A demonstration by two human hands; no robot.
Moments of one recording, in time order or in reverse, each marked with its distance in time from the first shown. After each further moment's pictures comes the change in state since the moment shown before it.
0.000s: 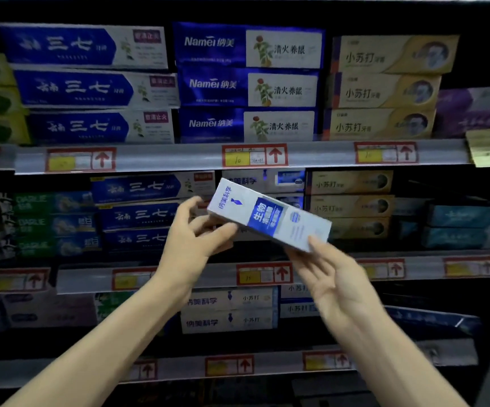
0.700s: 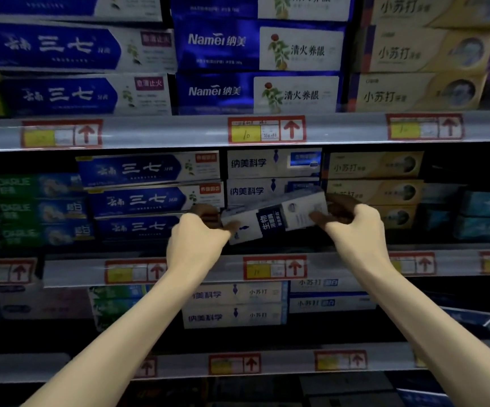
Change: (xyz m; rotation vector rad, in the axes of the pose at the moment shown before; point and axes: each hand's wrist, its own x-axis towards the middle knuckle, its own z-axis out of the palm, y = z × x) left_hand 0.046 -0.044 -0.001 0.658 0.223 -0.078; right_hand 0.092 -0.011 -0.016 -1.140 0.069 -0.529
